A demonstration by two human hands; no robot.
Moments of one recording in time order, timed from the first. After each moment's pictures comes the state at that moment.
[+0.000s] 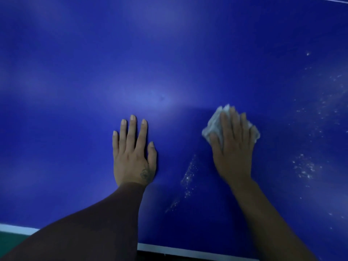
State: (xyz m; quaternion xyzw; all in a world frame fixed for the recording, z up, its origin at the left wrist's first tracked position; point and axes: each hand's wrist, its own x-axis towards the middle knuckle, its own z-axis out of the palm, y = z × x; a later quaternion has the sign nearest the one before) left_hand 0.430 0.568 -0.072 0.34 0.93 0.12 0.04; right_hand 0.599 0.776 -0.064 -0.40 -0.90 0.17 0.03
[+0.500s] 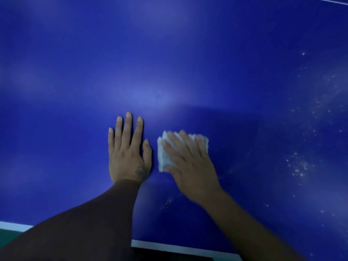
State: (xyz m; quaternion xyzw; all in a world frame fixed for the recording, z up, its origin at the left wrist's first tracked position) left_hand 0.431 0.567 -0.073 0.35 0.93 0.13 0.04; right_hand 0.589 0.705 -0.059 -0.14 -0.98 0.15 -0.08
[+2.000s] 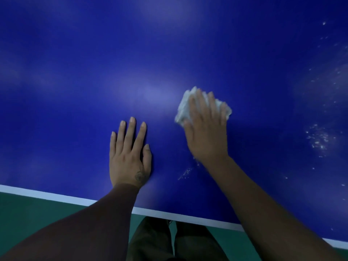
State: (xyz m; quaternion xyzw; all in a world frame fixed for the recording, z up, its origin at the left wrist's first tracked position) left_hand 0.465 0.465 -0.066 0.36 0.92 0.11 0.04; right_hand 0.565 0.685 -0.063 -0.29 -0.95 0.13 -0.04
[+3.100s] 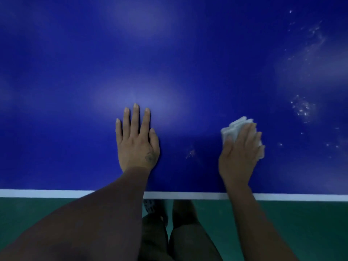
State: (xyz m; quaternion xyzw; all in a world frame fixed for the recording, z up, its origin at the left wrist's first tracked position) left_hand 0.464 0.461 -0.065 0.38 0.92 0.09 0.08; right_hand 0.687 0.605 -0.063 -0.62 -0.77 0.14 0.01
